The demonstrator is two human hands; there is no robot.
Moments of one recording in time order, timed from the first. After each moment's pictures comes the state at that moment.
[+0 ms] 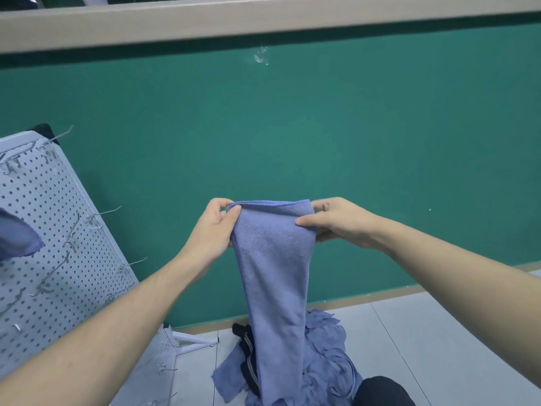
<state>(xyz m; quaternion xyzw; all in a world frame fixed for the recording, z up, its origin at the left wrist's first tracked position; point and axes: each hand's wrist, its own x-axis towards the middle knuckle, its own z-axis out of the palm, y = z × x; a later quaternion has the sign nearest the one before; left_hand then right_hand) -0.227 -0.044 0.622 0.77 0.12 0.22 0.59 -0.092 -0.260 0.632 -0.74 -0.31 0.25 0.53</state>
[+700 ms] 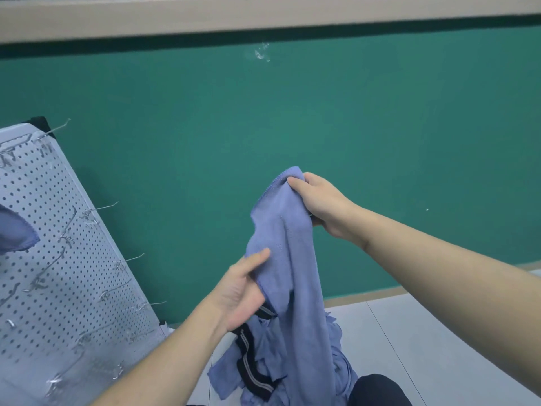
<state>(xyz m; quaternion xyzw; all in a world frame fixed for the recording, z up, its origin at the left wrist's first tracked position) -0.250 -0.099 0.567 0.40 0.06 0.00 0.91 -0.114 -0.221 0.658 -0.74 -0.24 0.18 0.60</state>
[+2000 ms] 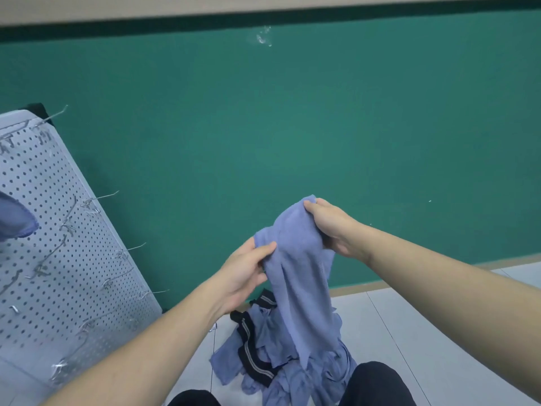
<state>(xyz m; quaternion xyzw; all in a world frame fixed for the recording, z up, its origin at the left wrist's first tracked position) -0.235 -0.092 0.554 0.60 0.15 0.03 0.79 -0.107 -0.232 0.597 -0.70 -0.09 0.29 0.65</state>
